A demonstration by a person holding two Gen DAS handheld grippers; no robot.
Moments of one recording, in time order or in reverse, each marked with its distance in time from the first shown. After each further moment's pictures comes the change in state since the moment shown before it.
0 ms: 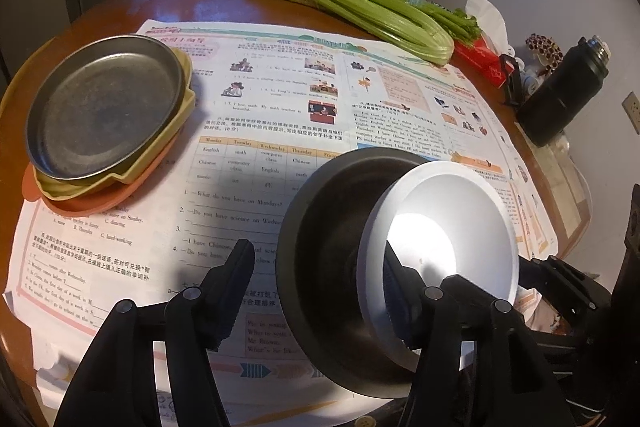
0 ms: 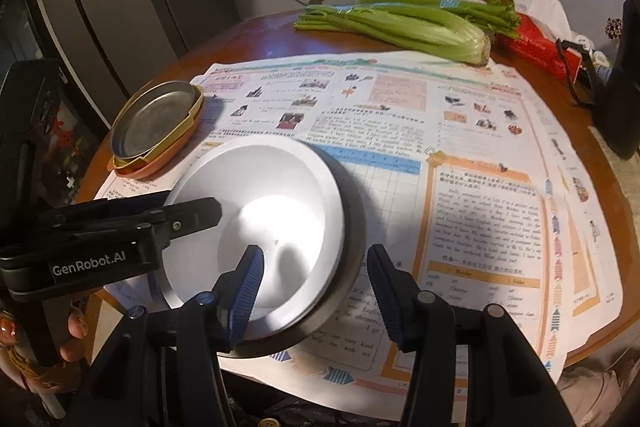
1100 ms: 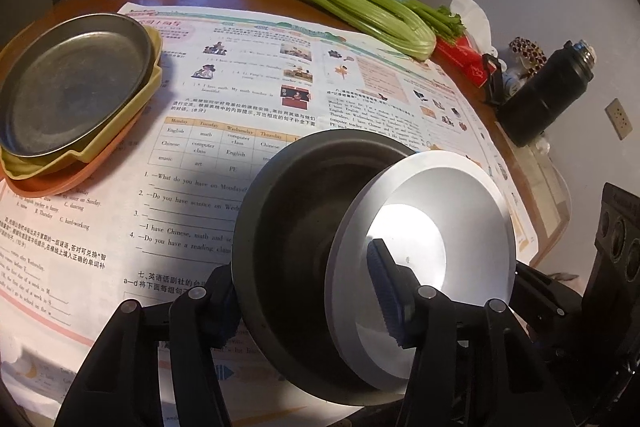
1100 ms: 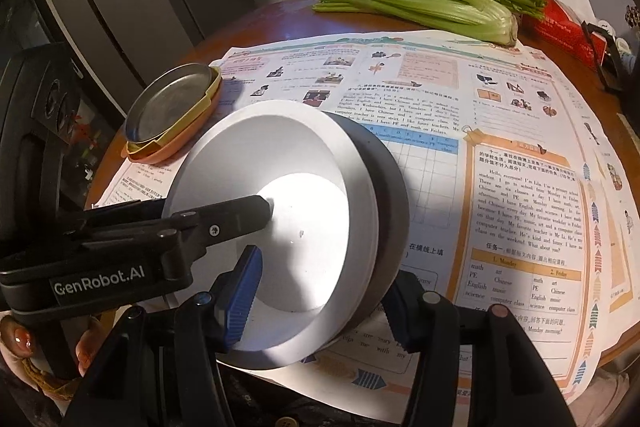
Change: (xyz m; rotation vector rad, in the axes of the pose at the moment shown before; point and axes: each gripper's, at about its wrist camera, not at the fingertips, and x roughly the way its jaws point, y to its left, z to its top) left arm 0.010 -0.005 -0.008 -0.019 0.009 -0.093; right arm 0.018 0.006 -0.005 -0.007 0.035 0.067
